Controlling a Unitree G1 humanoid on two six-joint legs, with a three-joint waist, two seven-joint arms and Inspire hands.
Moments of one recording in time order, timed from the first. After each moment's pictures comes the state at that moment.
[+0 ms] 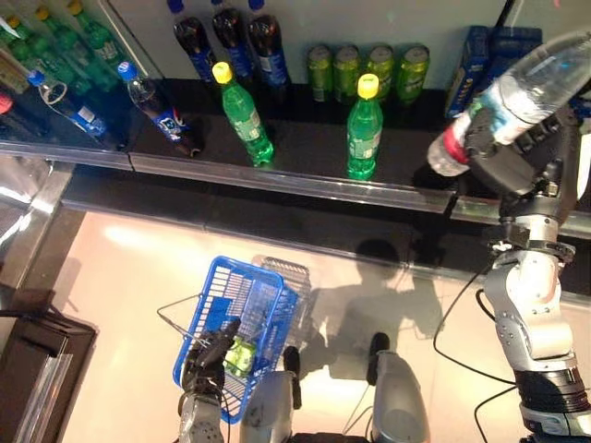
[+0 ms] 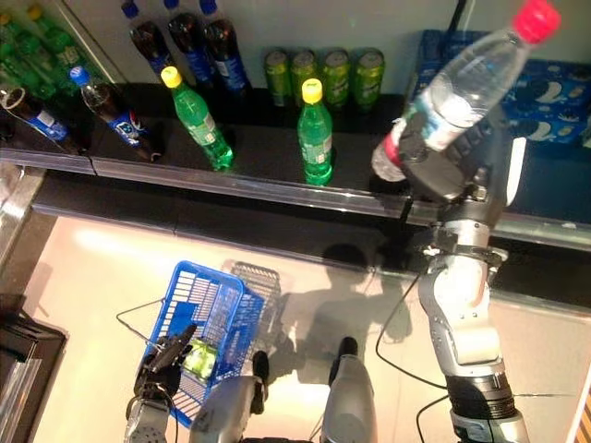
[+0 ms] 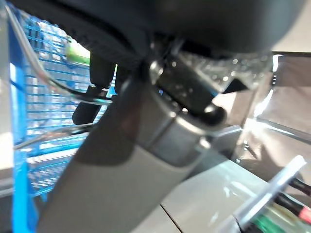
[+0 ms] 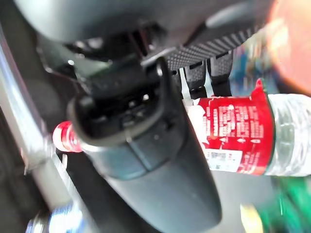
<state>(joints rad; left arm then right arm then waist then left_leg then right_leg) 0.07 0.09 0.05 0.68 -0.94 -0.28 0.03 -0.25 -0.56 -0.01 -0.28 0.42 -0.11 -0.30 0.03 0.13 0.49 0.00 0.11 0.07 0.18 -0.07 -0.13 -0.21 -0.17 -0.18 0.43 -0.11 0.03</state>
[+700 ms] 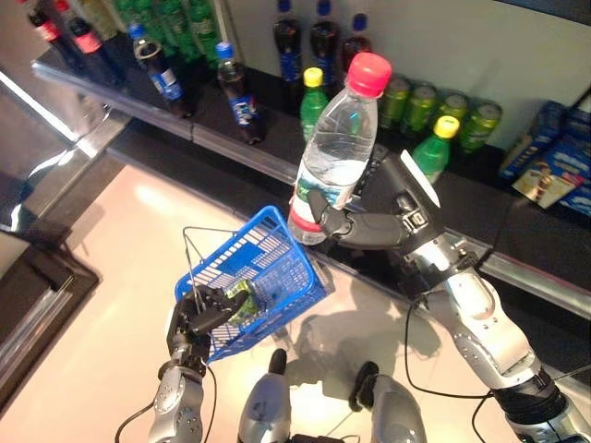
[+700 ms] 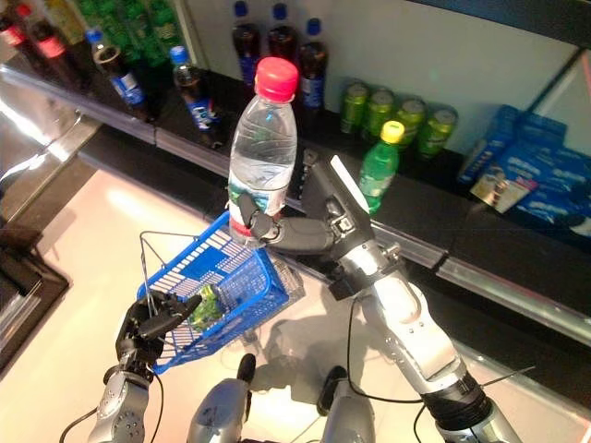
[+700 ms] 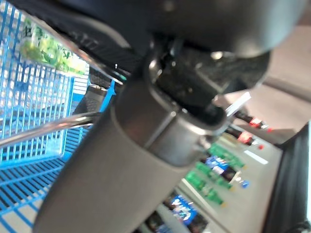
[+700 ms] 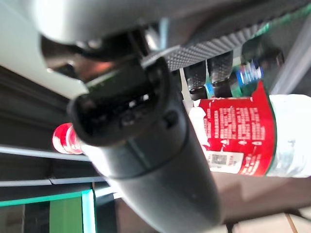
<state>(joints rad) 0.12 0.21 0.05 0.35 -0.68 -0.28 -0.07 -0.30 -0.59 0.35 -0.39 0.51 -0.09 0.01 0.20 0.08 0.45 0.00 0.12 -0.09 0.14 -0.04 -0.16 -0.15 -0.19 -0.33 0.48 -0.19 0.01</state>
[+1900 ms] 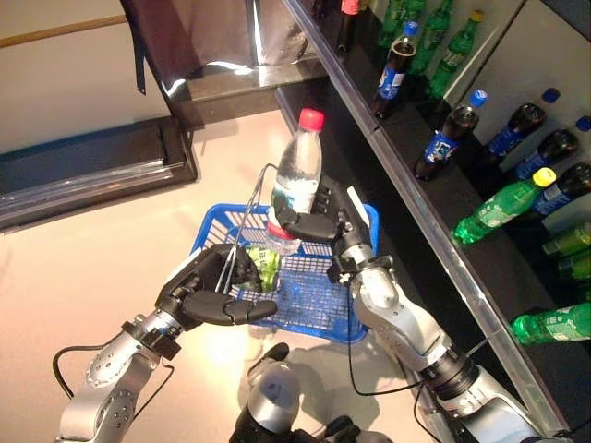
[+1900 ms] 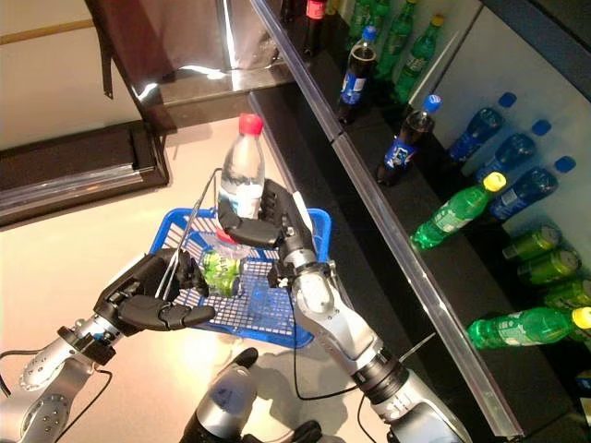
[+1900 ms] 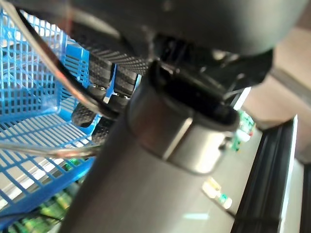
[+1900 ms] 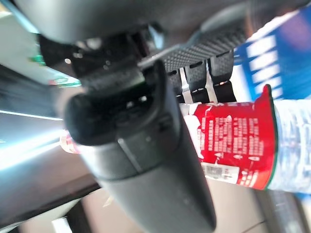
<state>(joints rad) 0.20 0.68 0.05 -0.25 -0.79 0.01 -0.54 -0.46 -0.31 0.60 0.00 0.48 0.13 -0.44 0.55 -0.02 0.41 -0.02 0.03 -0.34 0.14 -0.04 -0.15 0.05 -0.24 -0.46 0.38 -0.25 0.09</state>
